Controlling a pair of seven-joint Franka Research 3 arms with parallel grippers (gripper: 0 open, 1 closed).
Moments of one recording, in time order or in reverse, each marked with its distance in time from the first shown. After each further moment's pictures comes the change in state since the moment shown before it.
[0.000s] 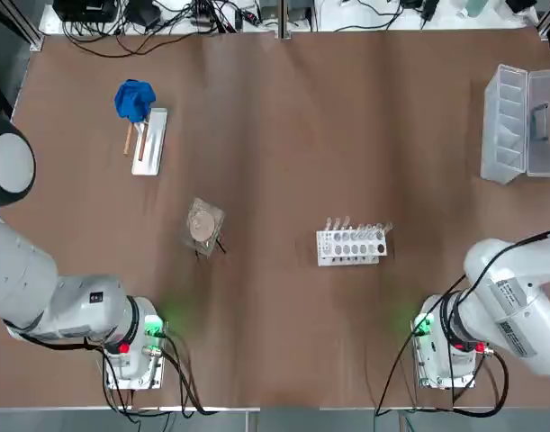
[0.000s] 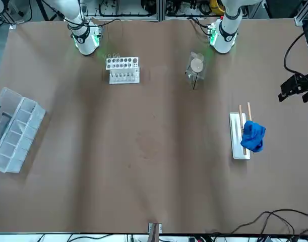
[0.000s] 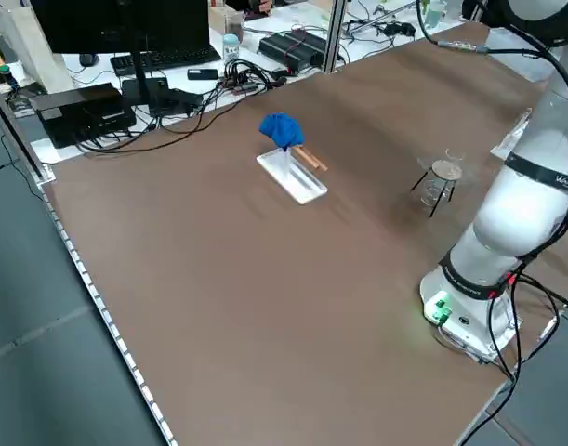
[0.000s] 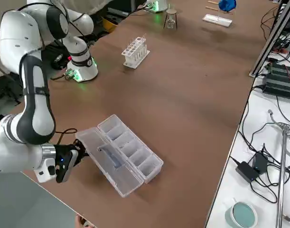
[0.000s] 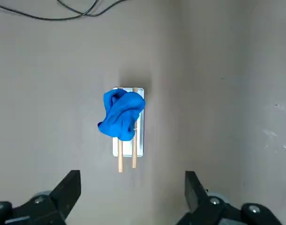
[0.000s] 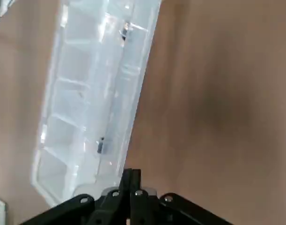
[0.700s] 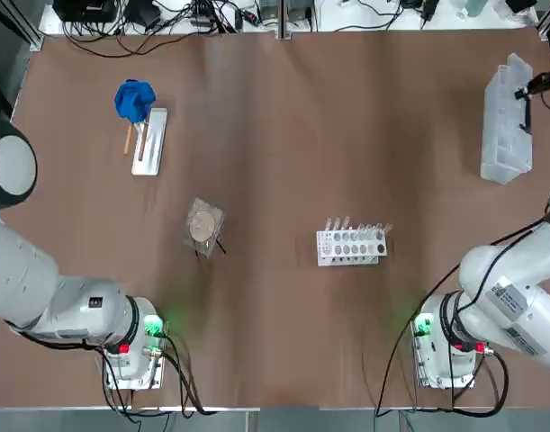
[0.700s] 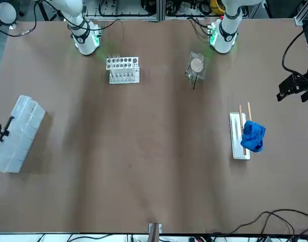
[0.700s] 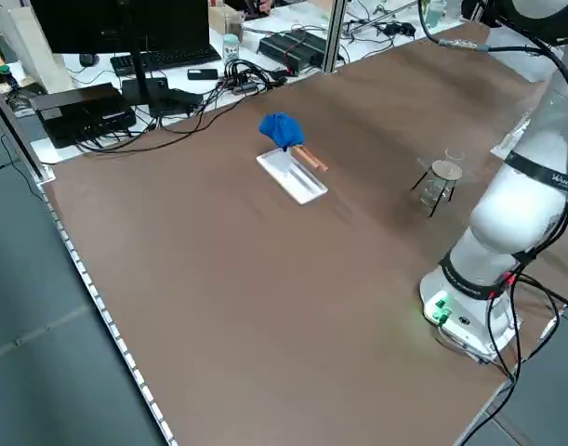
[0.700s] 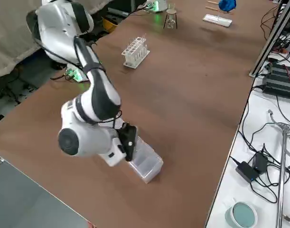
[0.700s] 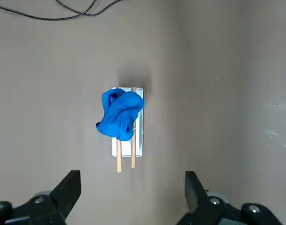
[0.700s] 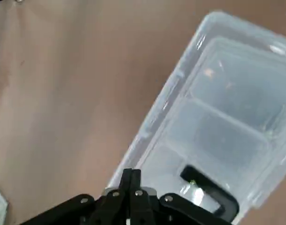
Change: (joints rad) left arm -0.093 -0.002 0.082 -0.031 0.000 0.021 -0.008; right arm 0.283 0.003 0.025 0.049 0.011 0.071 0.001
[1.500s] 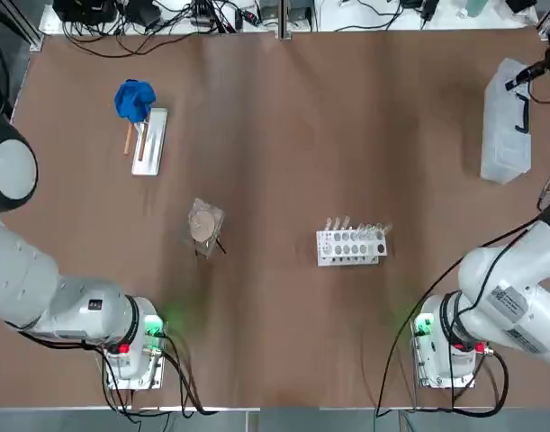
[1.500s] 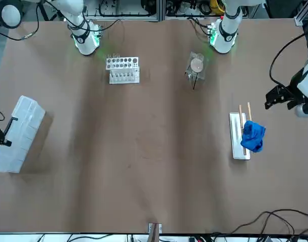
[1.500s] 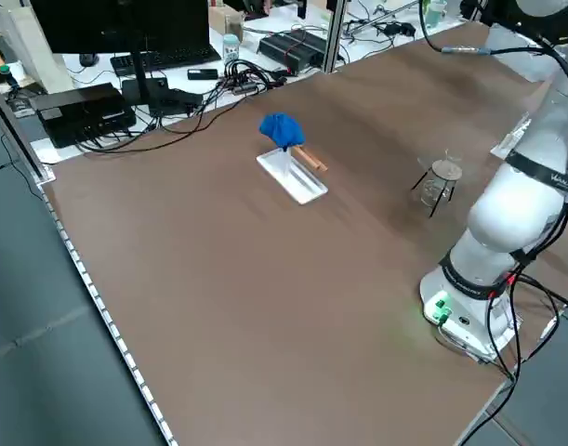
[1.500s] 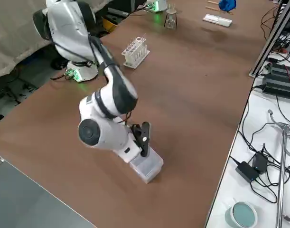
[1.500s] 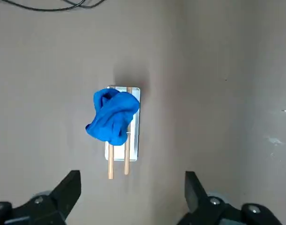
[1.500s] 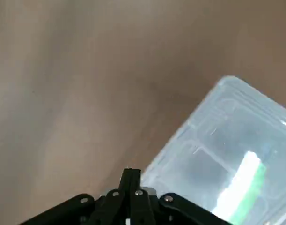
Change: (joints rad) left arm -0.021 -0.016 0.017 -0.112 0.002 0.094 -0.056; right arm 0.095 -0.035 0.000 0.012 -0.110 0.049 0.008
